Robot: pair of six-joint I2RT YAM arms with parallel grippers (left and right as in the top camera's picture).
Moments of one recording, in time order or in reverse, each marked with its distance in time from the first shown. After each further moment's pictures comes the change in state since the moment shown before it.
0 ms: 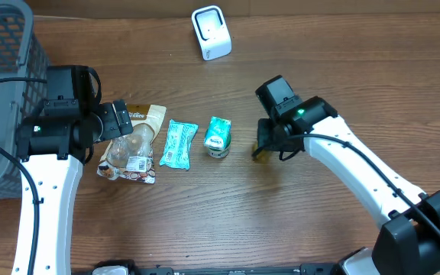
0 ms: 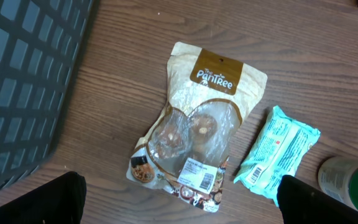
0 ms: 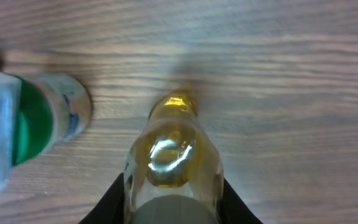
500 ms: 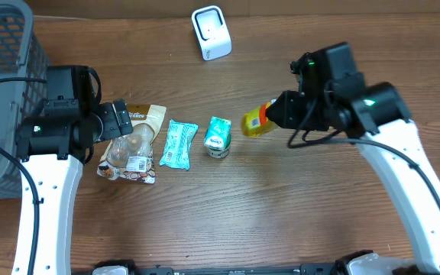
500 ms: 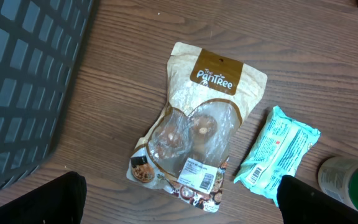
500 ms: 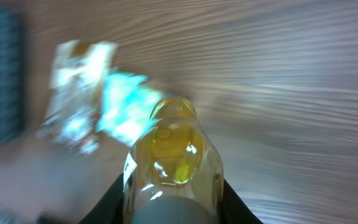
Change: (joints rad) left arm 0.000 0.000 0.000 0.000 0.000 0.000; right arm -0.169 -0.178 0.214 -0.107 -0.406 -0.176
